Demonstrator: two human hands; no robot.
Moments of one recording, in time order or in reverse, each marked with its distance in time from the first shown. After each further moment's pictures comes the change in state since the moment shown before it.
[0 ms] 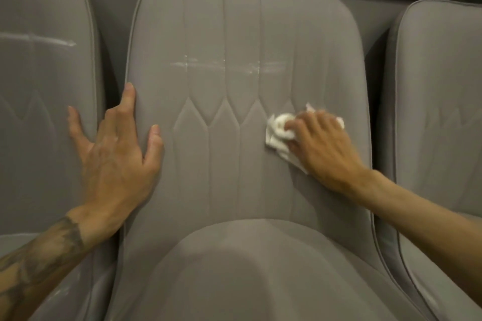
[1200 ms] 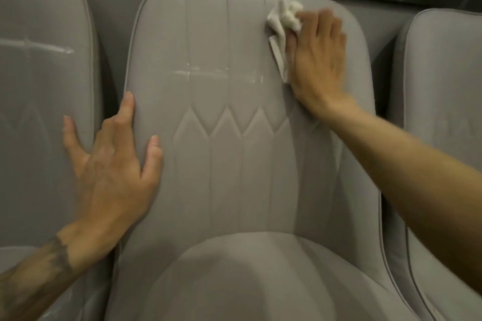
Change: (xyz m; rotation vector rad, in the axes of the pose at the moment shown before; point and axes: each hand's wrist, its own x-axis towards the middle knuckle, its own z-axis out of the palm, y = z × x) left_hand 0.000 0.002 0.001 -0.004 -0.008 -0.010; right_hand 0.149 0.032 -0.016 0.006 0.424 0.447
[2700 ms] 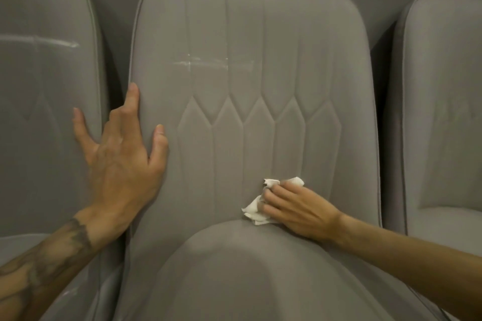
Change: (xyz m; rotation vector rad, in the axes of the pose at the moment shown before) left_hand -0.001 0.001 -0.002 -0.004 0.001 -0.003; right_hand -0.244 0.005 -0.024 -0.024 -0.491 -1.023
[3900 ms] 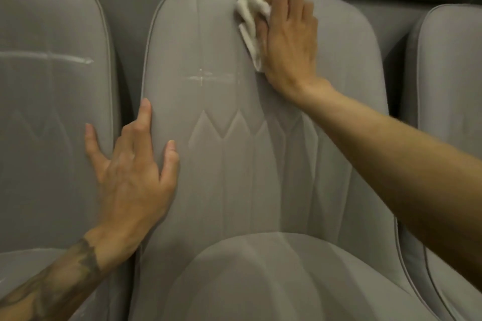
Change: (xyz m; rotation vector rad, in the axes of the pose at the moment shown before) left_hand 0.000 -0.001 0.001 0.009 0.022 0.020; right_hand 0.183 0.199 -0.093 0.098 0.577 1.017
